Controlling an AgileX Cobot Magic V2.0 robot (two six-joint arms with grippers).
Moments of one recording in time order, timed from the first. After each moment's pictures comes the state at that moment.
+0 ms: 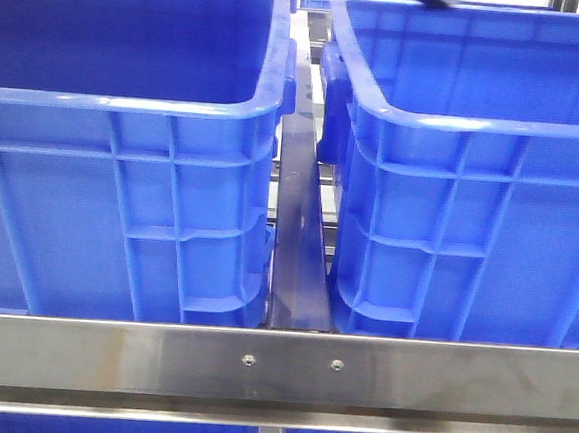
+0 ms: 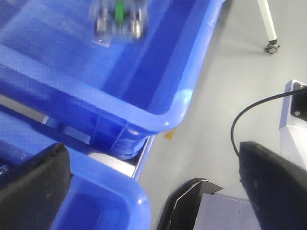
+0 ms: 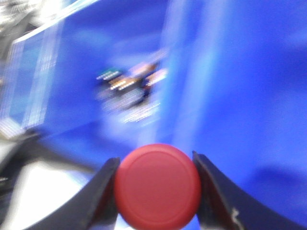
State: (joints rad) left arm -0.56 1.42 -1.29 -0.66 0.95 0.81; right arm 0.01 1.31 -1.13 1.05 0.89 -0.49
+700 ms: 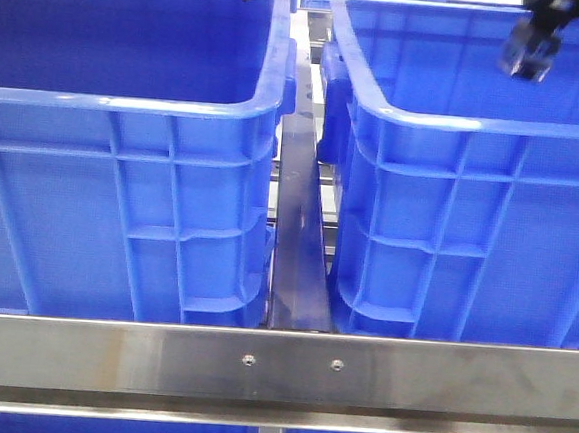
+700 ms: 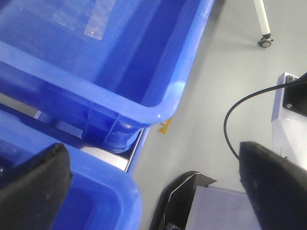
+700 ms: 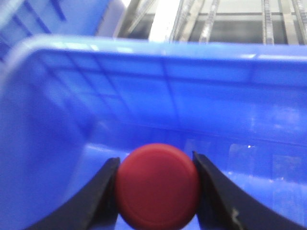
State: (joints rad) left arm -0.55 1.42 -1.29 -0.66 0.98 0.81; right arm 0.03 1.53 -1.14 0.92 0.31 -0.87
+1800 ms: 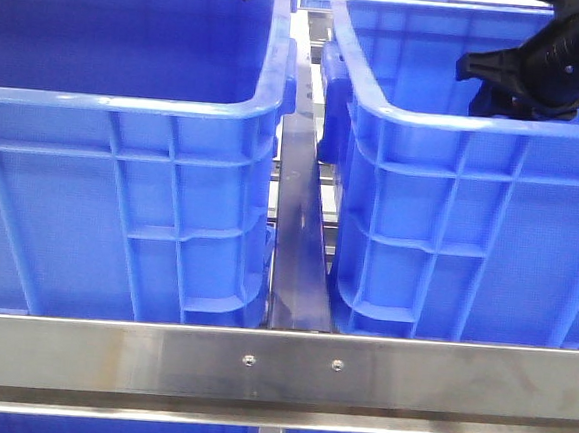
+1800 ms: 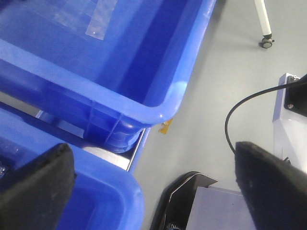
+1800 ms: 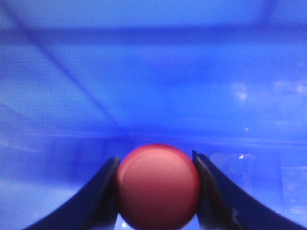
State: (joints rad) left arm -0.55 1.42 -1.29 -0.66 0.98 0.81; right arm 0.07 1.89 -1.29 1.01 0.09 -0.91
